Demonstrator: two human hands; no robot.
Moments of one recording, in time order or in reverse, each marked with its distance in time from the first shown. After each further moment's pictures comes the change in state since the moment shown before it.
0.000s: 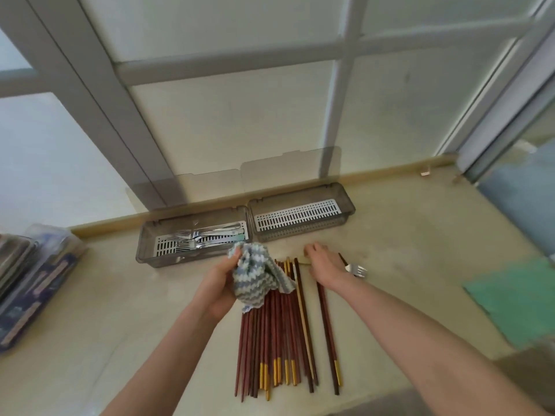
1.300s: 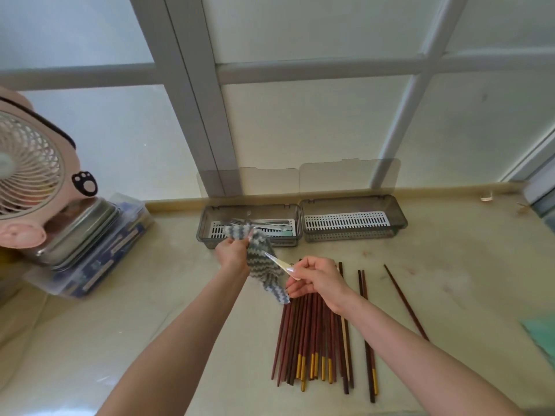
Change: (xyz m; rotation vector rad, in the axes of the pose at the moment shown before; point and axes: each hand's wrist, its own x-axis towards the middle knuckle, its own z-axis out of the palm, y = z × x) left_hand 0.019 0.037 -0.053 0.014 0.768 0.212; right_hand -0.070 -0.131 -0.067 1.506 -0.313 0.062
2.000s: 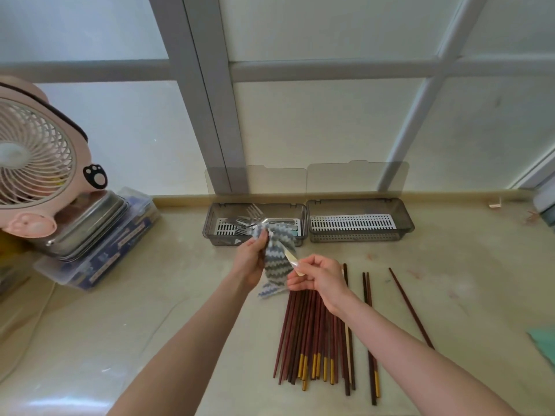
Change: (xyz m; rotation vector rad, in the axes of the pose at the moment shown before) left_hand -0.006 -0.017 -0.008 -0.129 -0.521 -0.033; right_hand 0.007 0.007 0.010 0.125 0.111 -0.057
